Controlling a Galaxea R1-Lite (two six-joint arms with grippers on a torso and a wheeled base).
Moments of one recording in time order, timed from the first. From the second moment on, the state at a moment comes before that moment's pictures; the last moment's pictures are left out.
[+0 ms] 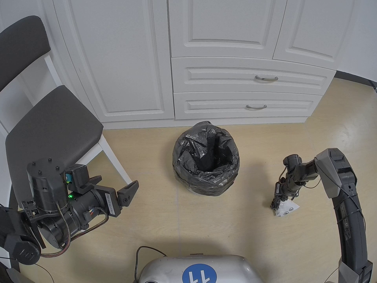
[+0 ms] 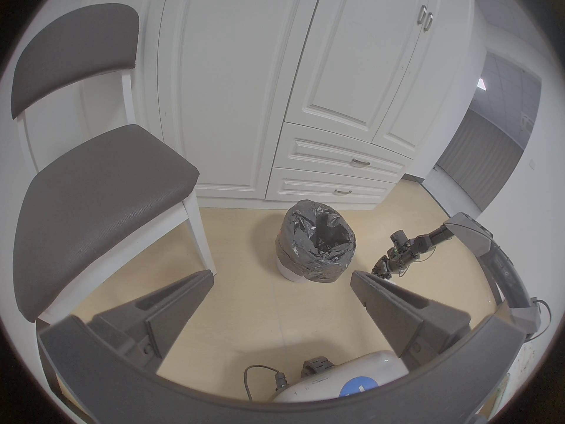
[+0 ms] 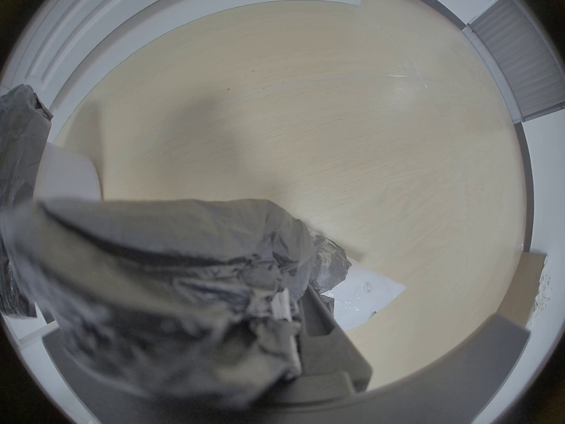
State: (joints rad) left arm -0.58 1.51 -0.36 -0.82 0.25 -0.25; right arm -0.04 2.86 -1.92 0.16 -0.08 0.24
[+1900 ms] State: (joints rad) left arm -0.53 1.37 -0.38 -0.82 0.24 -0.24; right arm 0.75 1.86 -0.91 -0.93 -0.25 0.58
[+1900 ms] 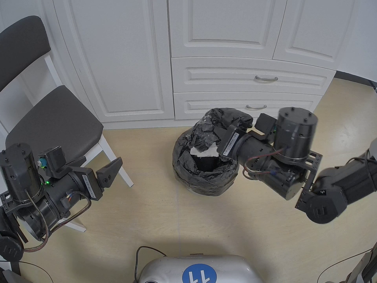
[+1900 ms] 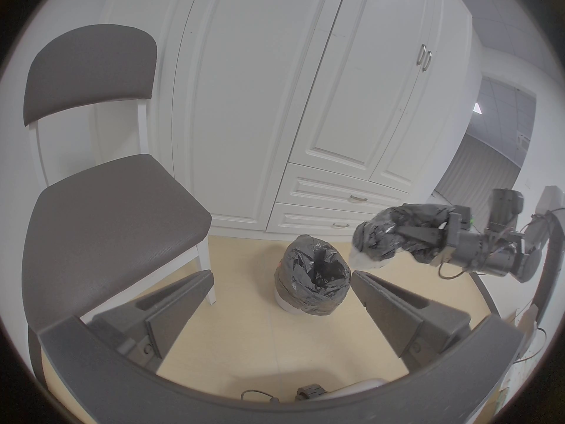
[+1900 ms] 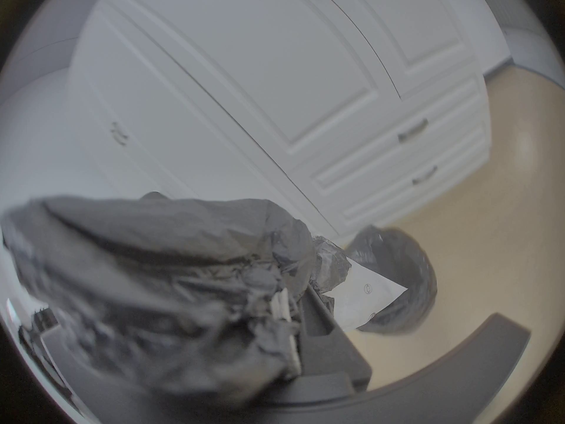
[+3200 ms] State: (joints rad) left arm -0.46 1.37 -0.40 -0.81 0.17 -0.24; right arm 0.47 2.48 -1.59 -0.55 -0.20 1.02
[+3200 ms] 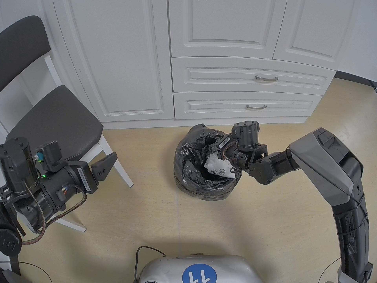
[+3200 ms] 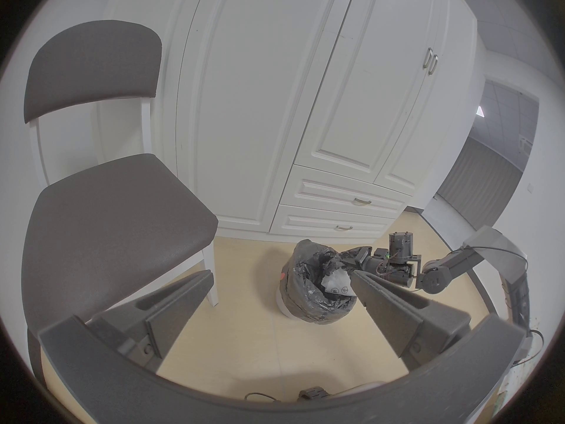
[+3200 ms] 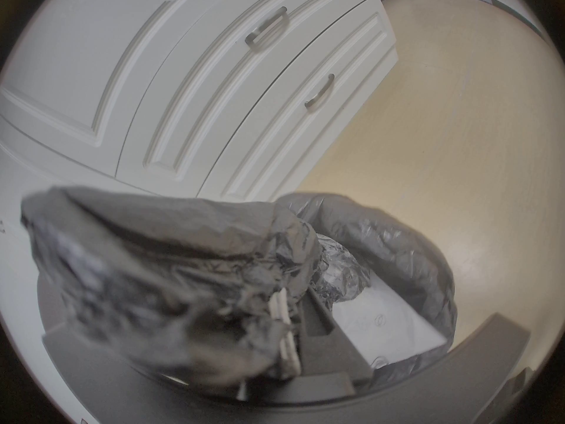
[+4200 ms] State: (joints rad) left arm -0.46 1.40 -0.40 -0.82 0.17 -0.24; right arm 0.51 2.61 -1.68 -0.61 -0.21 0.97
